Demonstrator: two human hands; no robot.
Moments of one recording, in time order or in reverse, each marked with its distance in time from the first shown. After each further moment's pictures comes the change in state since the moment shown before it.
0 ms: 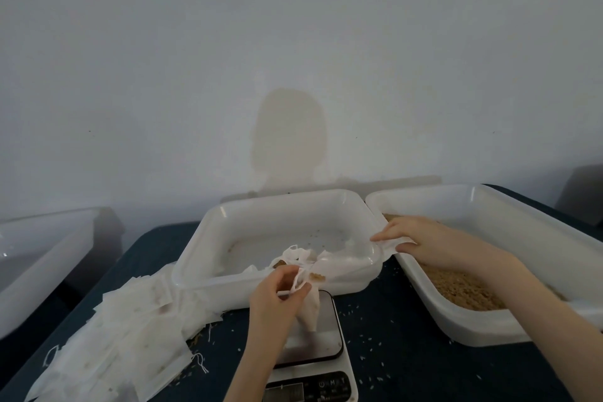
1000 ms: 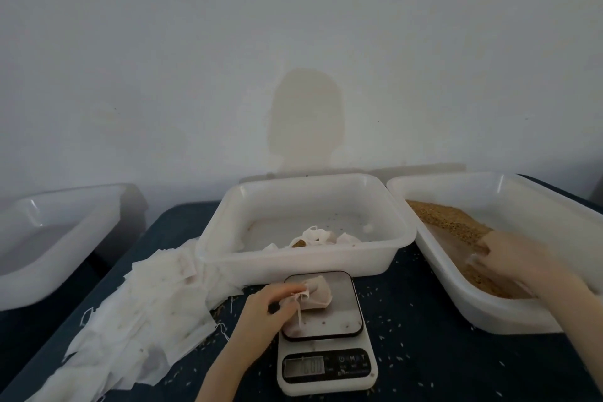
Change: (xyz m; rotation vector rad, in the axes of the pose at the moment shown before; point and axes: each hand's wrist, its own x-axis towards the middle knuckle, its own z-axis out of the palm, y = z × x) left_hand -0.017 -0.069 -0.051 0.165 -0.244 0.090; right_hand -0.024 0.080 0.037 -0.341 -0.034 0.636
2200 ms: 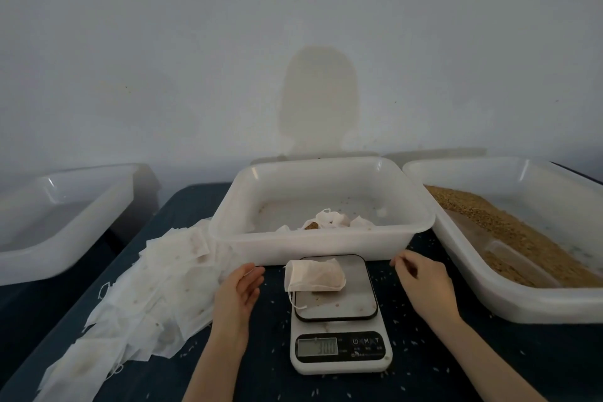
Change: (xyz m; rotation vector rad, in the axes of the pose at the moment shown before) left_hand -0.007 -0.025 -0.019 -0.863 0.544 -0.565; right_hand -0.049 -0.142 0.085 0.915 0.334 -0.174
